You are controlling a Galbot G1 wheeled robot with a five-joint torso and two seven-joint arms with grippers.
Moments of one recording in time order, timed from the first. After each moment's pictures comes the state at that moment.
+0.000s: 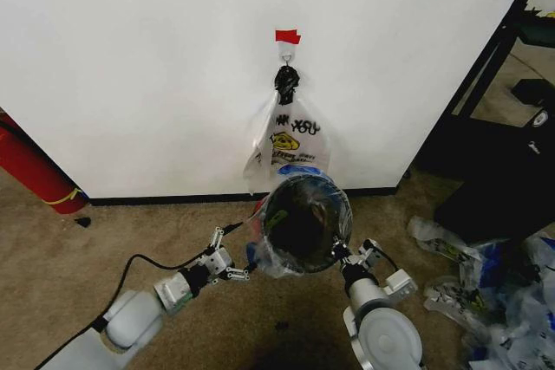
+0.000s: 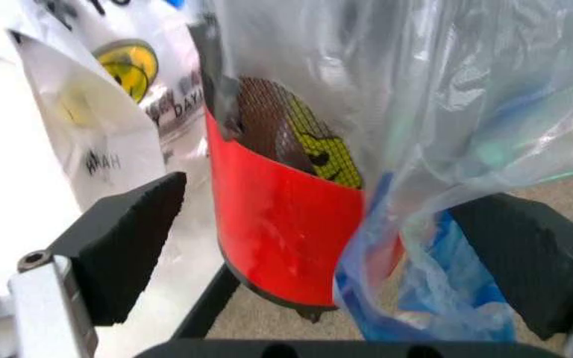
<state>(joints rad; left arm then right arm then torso) 1.27 -0.81 -0.24 -1.82 -0.09 -0.36 0.37 -1.39 1.24 0.17 2.09 1.18 0.05 0.55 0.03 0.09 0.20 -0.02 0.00</state>
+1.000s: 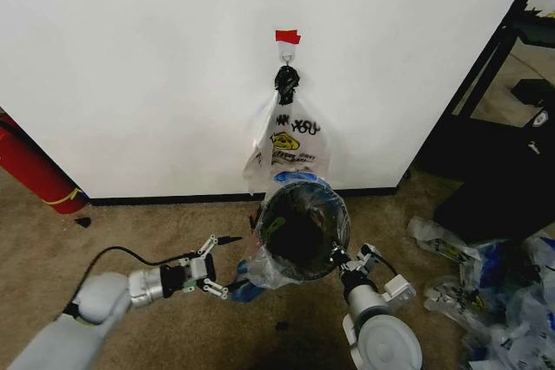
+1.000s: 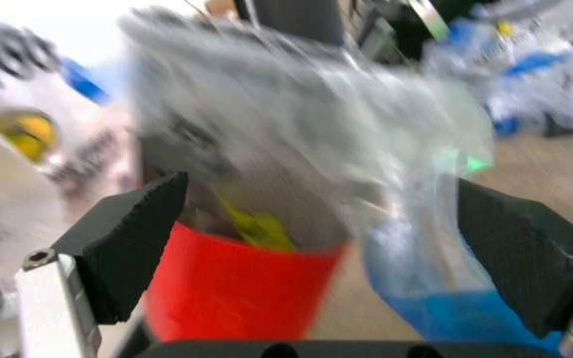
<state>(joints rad) 1.22 -0.87 -0.45 -1.71 -0.39 -0.46 1.03 -1.42 1.23 0.15 2.10 1.13 0.02 0.55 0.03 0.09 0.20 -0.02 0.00</state>
